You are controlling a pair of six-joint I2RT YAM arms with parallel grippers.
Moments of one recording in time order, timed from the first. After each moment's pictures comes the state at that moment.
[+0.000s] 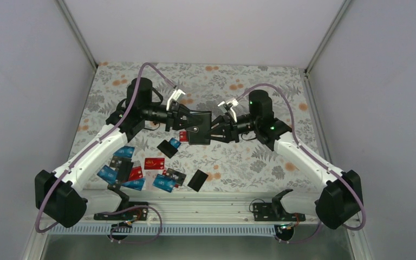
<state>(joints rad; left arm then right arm) -0.49 1.24 1.08 -0.14 1.18 -0.33 0.53 1.23 0.94 -0.03 -1.28 0.29</state>
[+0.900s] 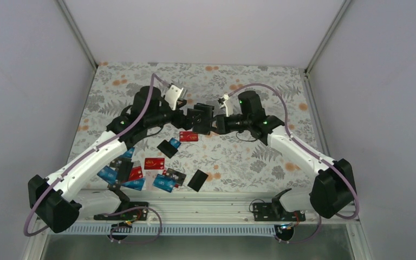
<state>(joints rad) -0.61 1.18 1.09 -0.31 0.35 -0.22 0.55 1.34 1.00 -0.27 -0.75 0.44</state>
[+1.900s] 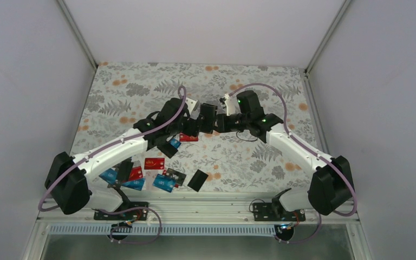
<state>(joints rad) -0.76 1.36 1.03 -0.33 -0.10 -0.24 0.55 1.37 1.02 -0.36 -0.61 0.48</state>
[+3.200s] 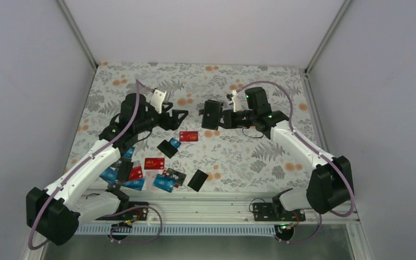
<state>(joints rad) -0.47 1.08 0.89 -0.21 0.28 -0.23 0.44 1.38 1.03 -0.38 -0.71 0.45</state>
